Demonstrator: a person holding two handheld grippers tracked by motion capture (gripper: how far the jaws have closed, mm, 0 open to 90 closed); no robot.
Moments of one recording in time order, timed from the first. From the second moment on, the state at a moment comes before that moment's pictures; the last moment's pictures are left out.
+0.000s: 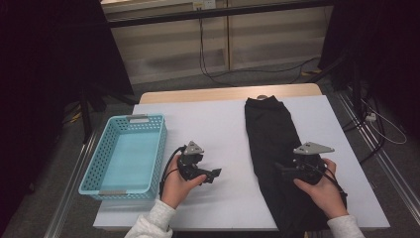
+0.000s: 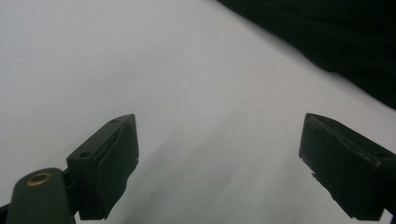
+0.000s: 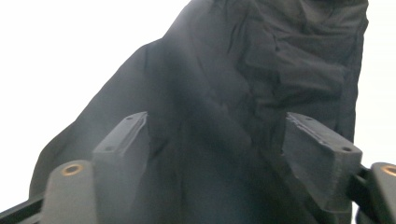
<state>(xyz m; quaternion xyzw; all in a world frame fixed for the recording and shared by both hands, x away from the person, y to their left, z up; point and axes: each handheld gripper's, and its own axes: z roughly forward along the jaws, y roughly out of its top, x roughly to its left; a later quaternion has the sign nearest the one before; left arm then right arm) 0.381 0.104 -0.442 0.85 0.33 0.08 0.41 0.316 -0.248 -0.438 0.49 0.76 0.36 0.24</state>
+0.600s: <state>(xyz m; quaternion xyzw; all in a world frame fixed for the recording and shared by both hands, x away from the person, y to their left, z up) 0.380 0.108 -0.444 0.84 0.34 0.07 0.41 0.378 -0.224 -0.426 0.53 0.72 0.36 0.26</state>
